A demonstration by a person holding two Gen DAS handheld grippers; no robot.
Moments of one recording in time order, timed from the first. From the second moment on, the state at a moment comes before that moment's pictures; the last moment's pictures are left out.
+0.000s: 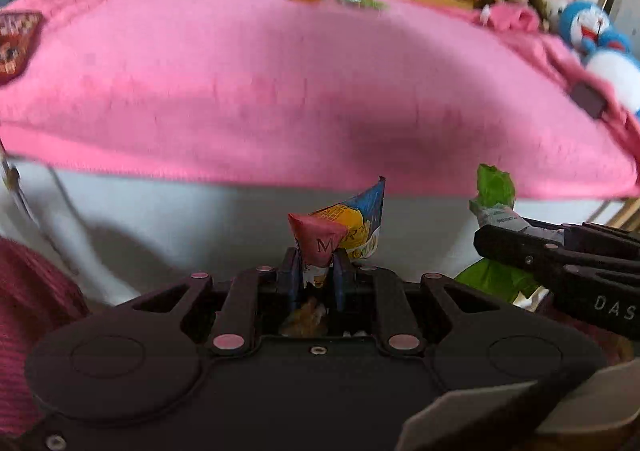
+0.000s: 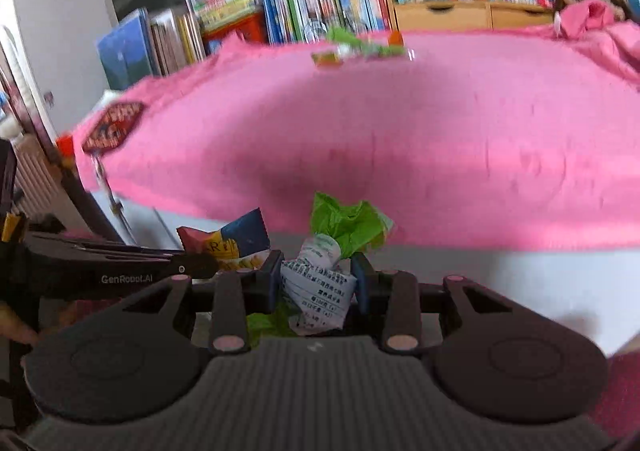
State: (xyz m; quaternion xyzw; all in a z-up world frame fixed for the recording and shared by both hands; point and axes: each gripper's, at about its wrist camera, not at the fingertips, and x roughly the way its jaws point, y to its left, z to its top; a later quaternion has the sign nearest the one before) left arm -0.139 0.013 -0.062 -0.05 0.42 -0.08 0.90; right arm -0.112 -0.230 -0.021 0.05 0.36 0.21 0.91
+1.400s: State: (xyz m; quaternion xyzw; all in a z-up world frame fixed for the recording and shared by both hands) left arm -0.122 0.005 -0.145 -0.03 0.56 -0.06 0.83; right arm -0.106 -0.215 -0.094 0.04 0.46 0.18 0.87
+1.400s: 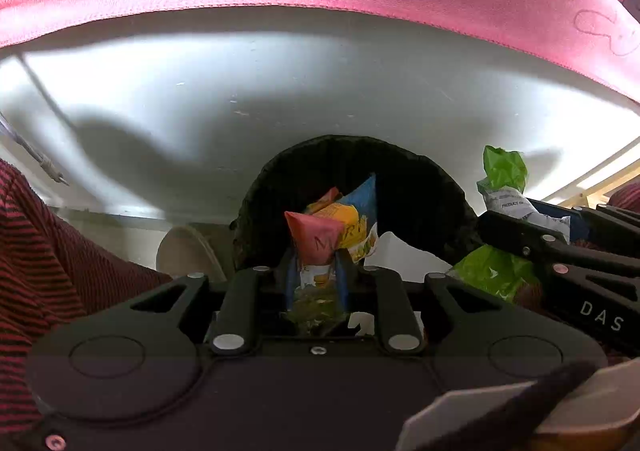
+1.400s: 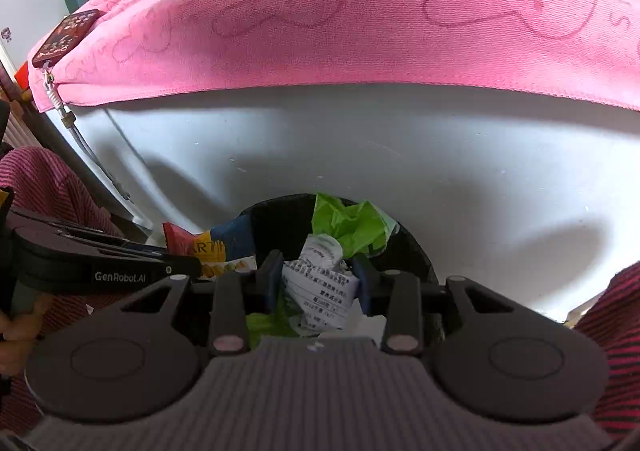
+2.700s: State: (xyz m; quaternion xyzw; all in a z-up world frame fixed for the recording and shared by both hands) left arm -0.099 0.034 0.021 -0.05 0.33 -0.09 0.94; right arm -0.059 -0.260 0.047 0.07 0.24 0.23 0.94
